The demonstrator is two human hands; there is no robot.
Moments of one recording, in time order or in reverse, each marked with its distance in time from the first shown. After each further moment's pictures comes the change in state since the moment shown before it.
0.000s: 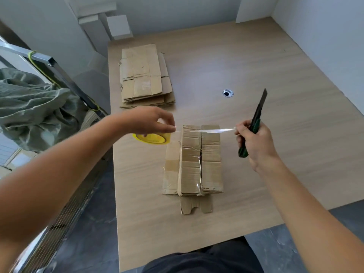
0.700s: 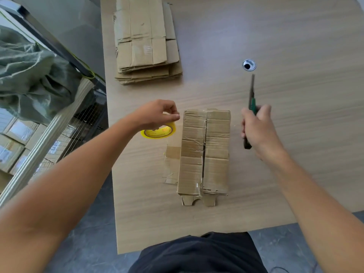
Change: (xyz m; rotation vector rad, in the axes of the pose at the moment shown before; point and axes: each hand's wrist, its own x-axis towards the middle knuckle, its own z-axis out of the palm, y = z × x) left_hand 0.079 -0.063 0.082 -0.398 0.103 -0.144; right_hand 0.058 0.036 0.033 -0.412 -0.056 0.160
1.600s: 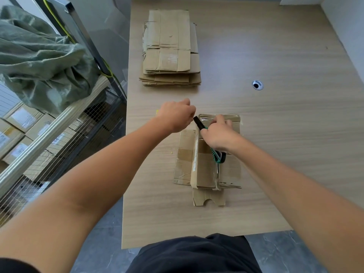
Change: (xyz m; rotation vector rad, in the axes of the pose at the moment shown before) left_hand -0.024 -0.006 0.009 0.610 0.280 0.164; right_hand -0.070 -0.071 0.111 -1.067 -0.430 -0.077
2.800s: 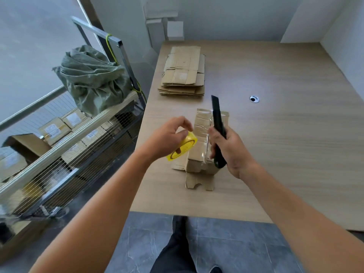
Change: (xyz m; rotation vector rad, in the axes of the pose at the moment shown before) left_hand -0.190 0.156 -0.053 -0.909 0.242 -0.297; right_hand -0.140 0.118 0.041 1.245 0.031 -0.566
